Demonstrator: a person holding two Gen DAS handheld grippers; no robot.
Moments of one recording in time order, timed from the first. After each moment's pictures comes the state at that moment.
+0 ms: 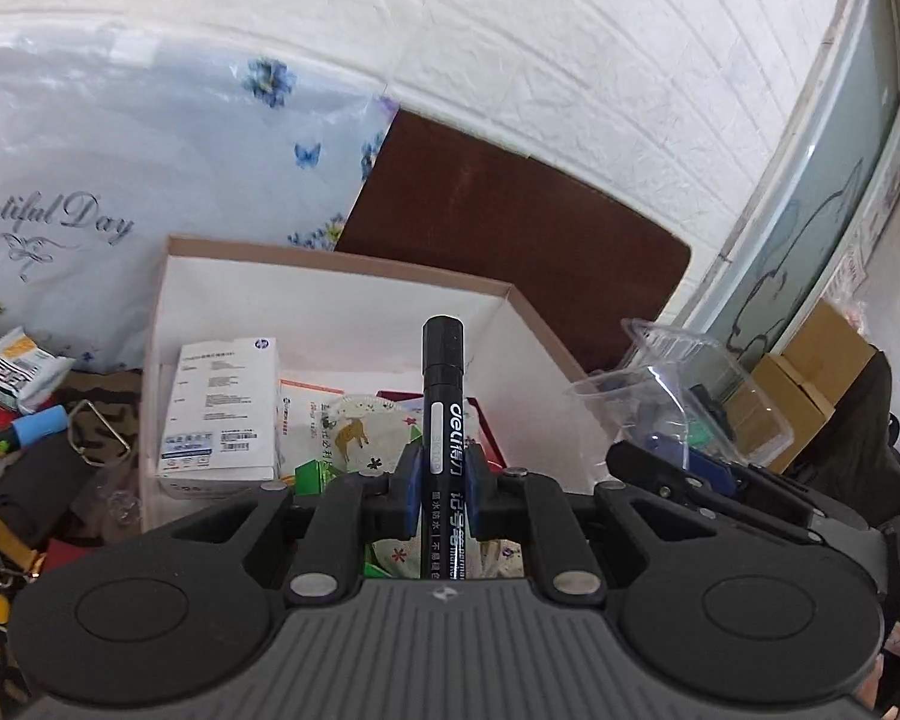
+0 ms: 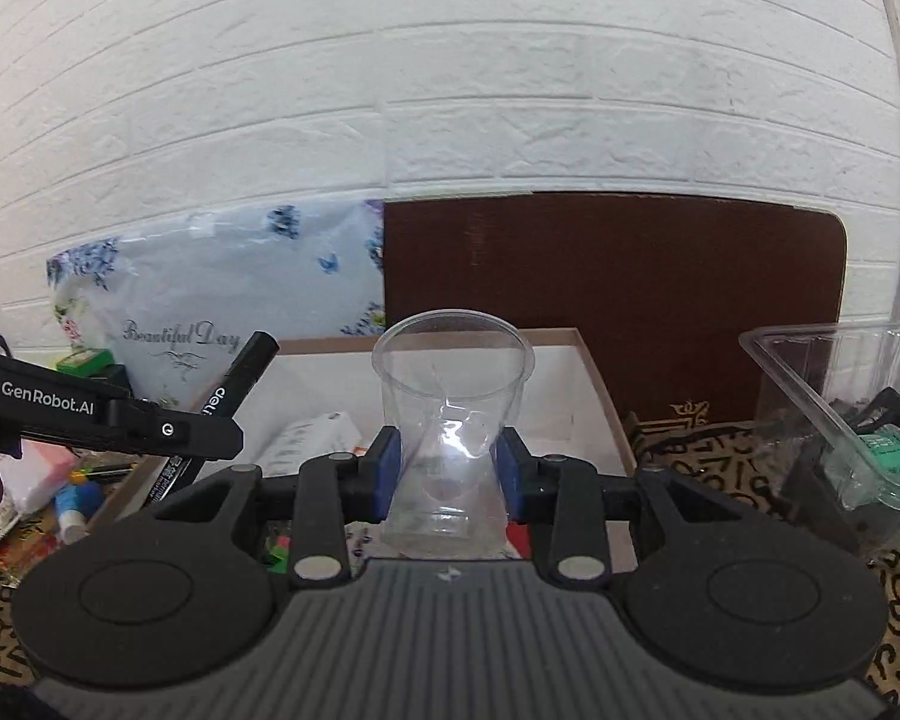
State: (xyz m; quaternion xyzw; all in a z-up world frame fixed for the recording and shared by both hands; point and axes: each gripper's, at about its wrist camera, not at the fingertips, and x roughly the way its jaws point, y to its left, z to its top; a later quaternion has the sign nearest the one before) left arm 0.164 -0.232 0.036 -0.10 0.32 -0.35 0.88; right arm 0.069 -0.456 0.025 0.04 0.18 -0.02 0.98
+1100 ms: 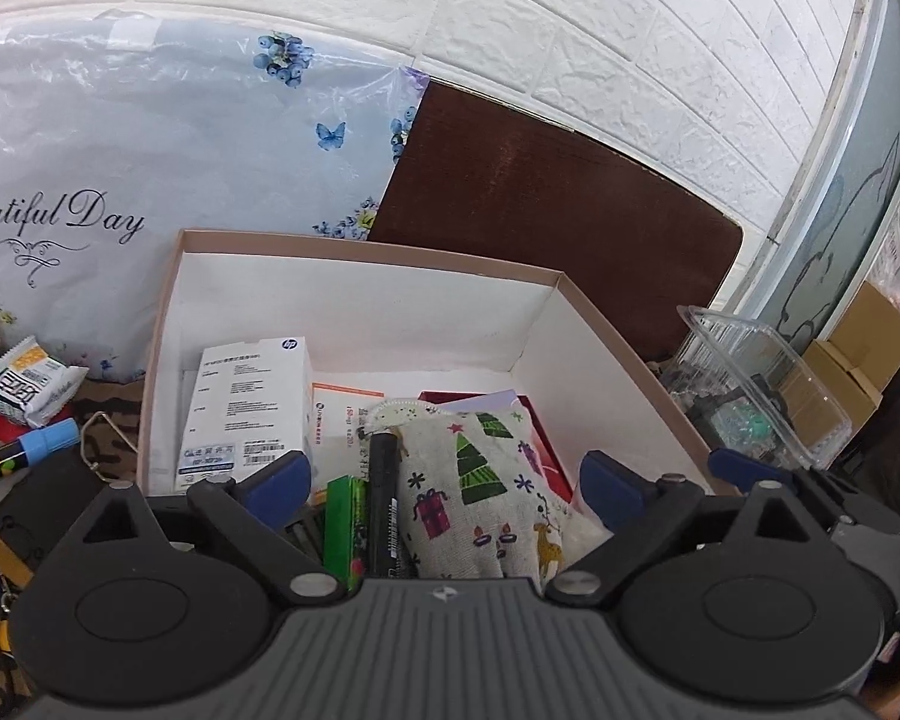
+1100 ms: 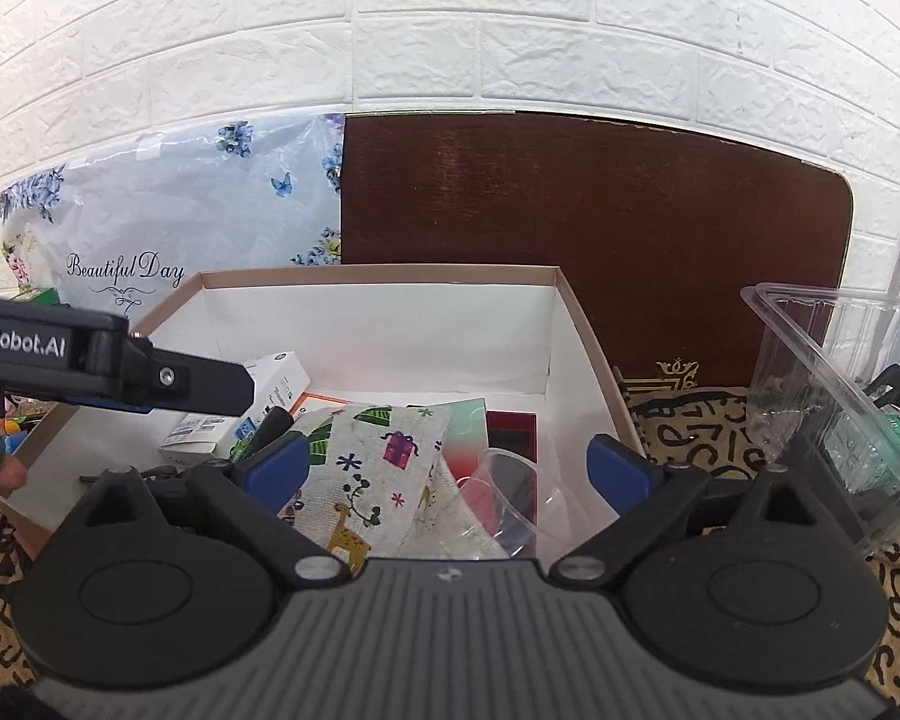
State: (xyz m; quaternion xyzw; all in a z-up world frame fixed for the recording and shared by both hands) left arm 0.174 -0.243 0.024 -0.06 0.31 -0.31 0.90; right arm 0.103 -0.448 -0.006 0.01 0.23 -0.05 0.97
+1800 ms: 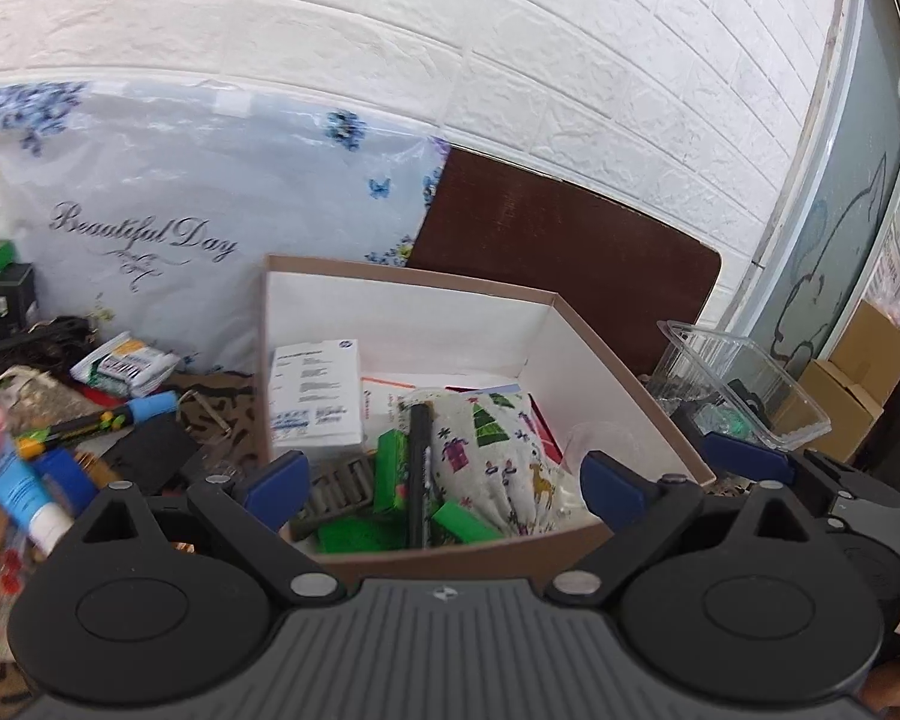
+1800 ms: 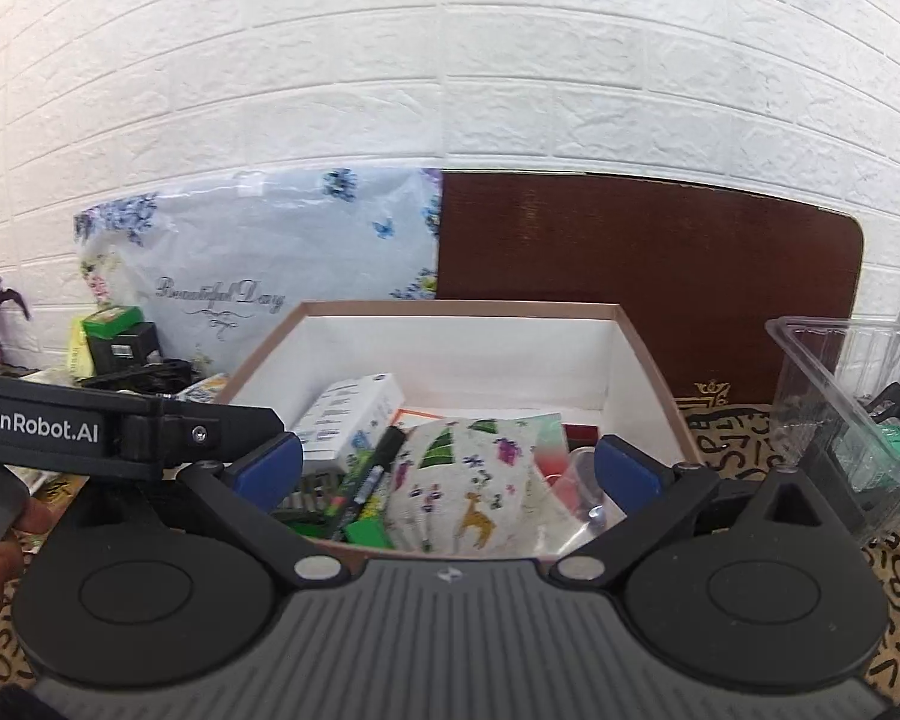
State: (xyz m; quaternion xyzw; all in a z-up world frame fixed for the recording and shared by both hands) left arm 0.095 -0.178 0.044 -0.08 0.27 -0.28 0.92; right arm 0.047 -0.394 0.029 0.02 0.20 0.00 0.98
